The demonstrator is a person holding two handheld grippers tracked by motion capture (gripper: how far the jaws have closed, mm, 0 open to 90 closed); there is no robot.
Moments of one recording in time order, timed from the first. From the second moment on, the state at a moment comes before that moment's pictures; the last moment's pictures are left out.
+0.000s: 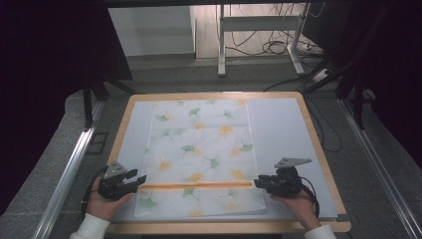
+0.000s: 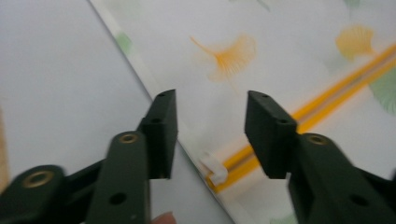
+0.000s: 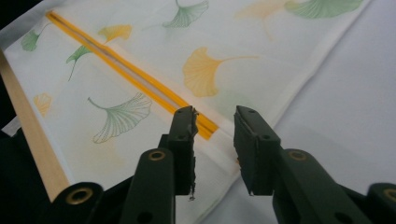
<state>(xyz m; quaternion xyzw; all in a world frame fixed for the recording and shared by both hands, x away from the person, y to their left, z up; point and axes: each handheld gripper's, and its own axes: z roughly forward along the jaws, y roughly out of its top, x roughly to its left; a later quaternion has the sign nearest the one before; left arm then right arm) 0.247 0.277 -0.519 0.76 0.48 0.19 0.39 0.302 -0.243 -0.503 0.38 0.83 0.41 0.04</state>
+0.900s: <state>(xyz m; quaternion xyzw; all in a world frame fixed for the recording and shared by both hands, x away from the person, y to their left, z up) 0.252 0.301 -0.534 0.75 0.52 0.19 0.37 0.311 -0.291 -0.506 0.42 0.80 0.40 0.13</state>
